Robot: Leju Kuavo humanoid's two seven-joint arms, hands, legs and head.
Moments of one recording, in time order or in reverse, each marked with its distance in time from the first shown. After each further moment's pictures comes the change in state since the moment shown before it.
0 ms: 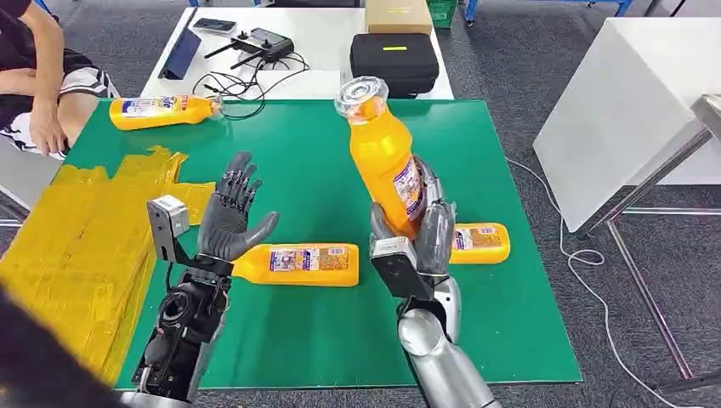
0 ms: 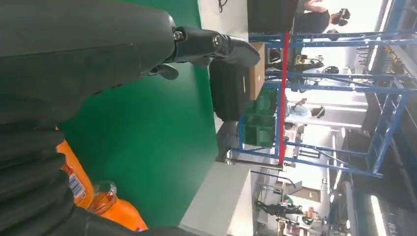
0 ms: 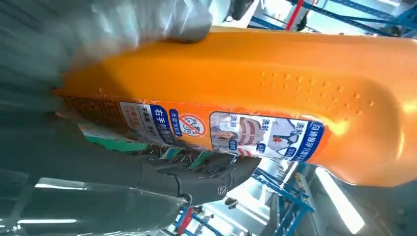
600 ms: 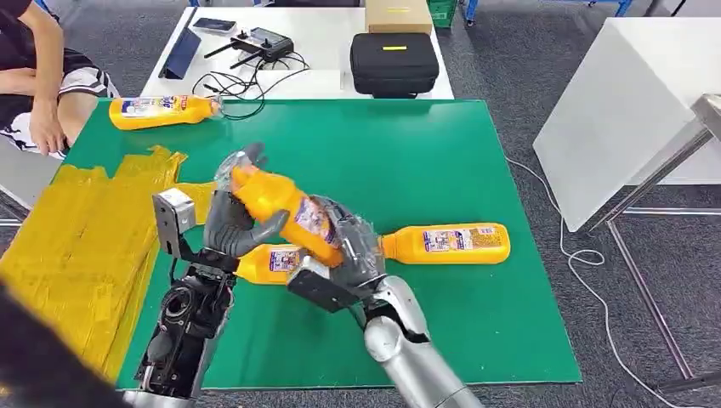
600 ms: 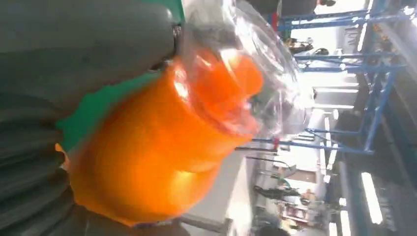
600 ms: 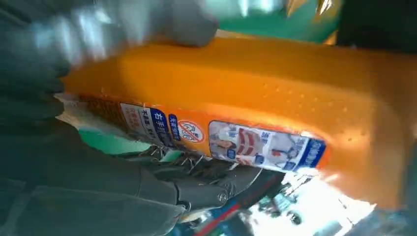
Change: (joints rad) left arm -0.010 -0.018 -0.029 -0.044 -0.018 -0.035 0.023; right arm -0.071 0.060 0.126 0.223 0.259 0.363 0.117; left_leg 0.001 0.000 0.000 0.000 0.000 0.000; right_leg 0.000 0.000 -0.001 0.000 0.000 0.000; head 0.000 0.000
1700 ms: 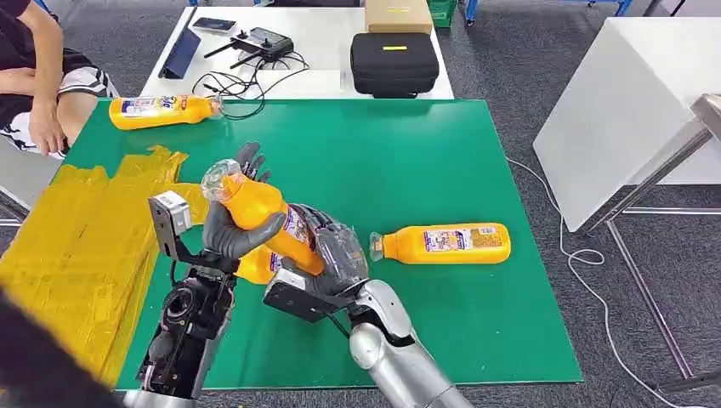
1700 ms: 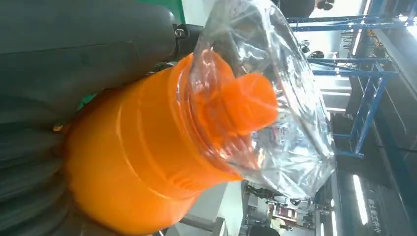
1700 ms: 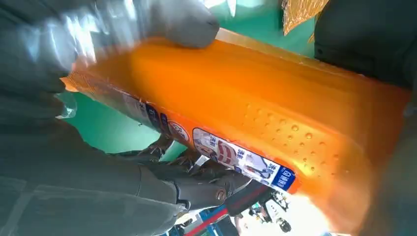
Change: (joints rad) left arm -0.003 0.000 0.003 0.026 0.007 0.004 -0.010; right arm -0.017 0.022 0.056 0.047 0.035 -0.018 0.012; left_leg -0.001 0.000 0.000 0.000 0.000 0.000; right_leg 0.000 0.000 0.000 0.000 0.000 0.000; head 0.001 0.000
